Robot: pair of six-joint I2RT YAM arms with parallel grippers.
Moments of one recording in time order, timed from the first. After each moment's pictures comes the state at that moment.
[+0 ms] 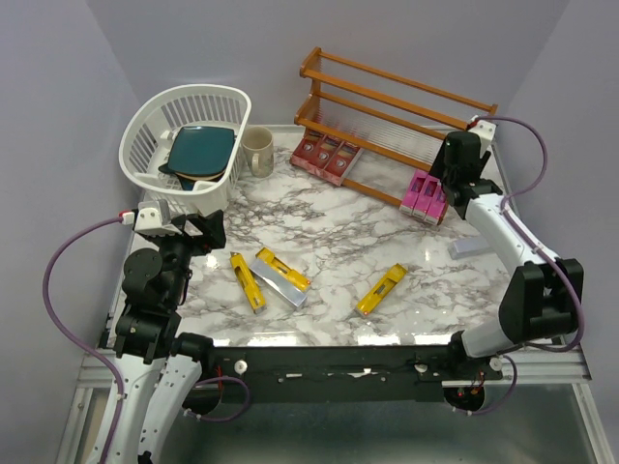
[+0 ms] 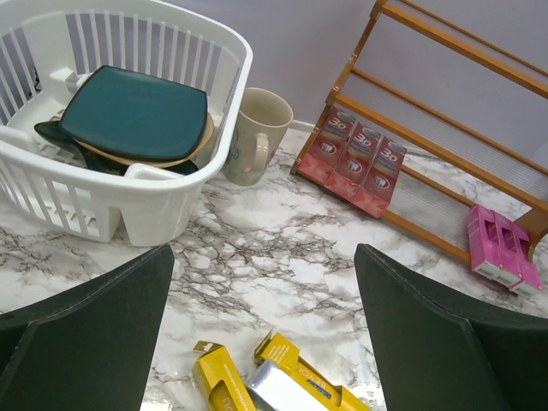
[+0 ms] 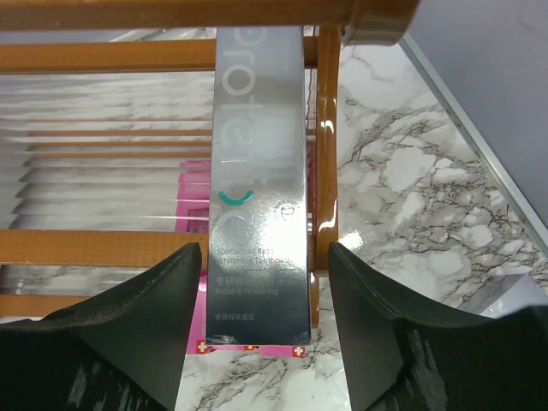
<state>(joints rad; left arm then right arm) -0.21 0.40 0.69 -0.28 -0.12 -0.32 0.14 1.48 1.17 -0.17 0.50 0.30</state>
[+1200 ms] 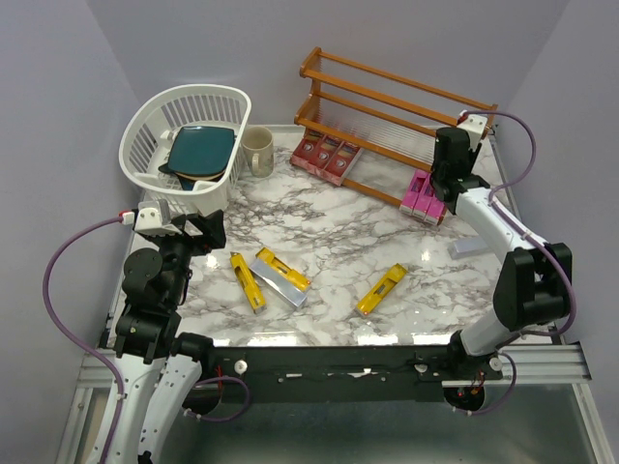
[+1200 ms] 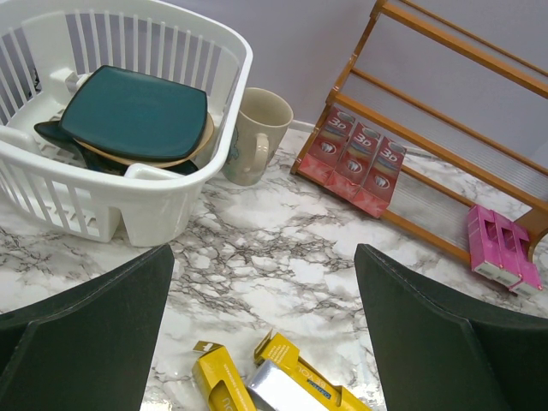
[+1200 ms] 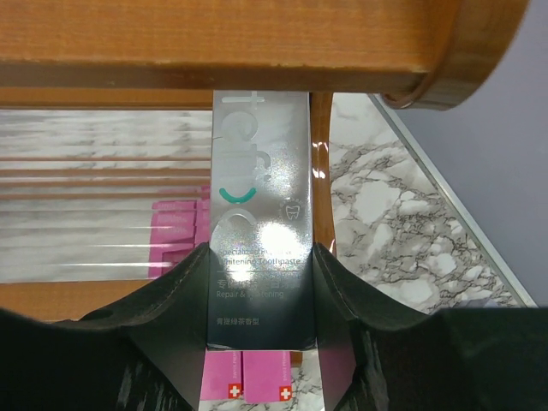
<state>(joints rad) -0.21 0.40 0.69 -0.28 -0.12 -0.32 0.18 1.57 1.20 -0.07 0.67 0.20</state>
